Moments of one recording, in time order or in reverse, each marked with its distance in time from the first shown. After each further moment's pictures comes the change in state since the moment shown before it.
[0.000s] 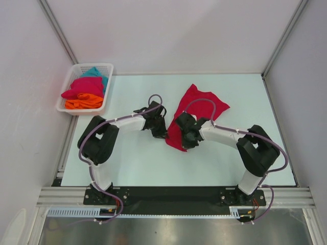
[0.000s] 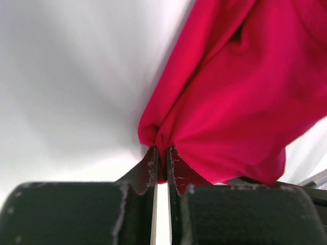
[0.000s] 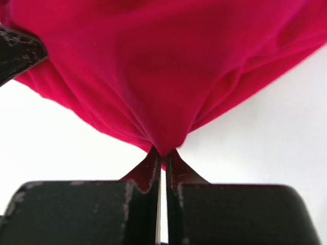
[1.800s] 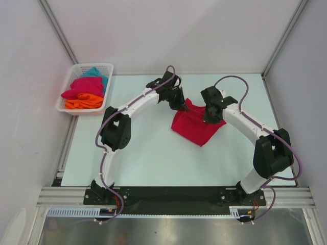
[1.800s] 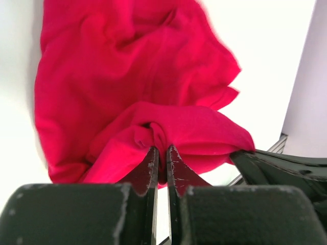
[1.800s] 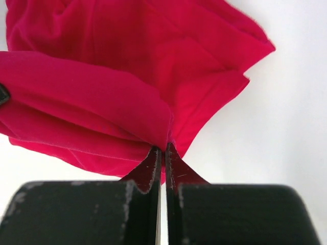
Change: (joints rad) left arm 0.001 0.332 0.772 -0.272 0.171 0.077; right arm -0.334 -0.113 0.175 -0.161 0.166 -0.100
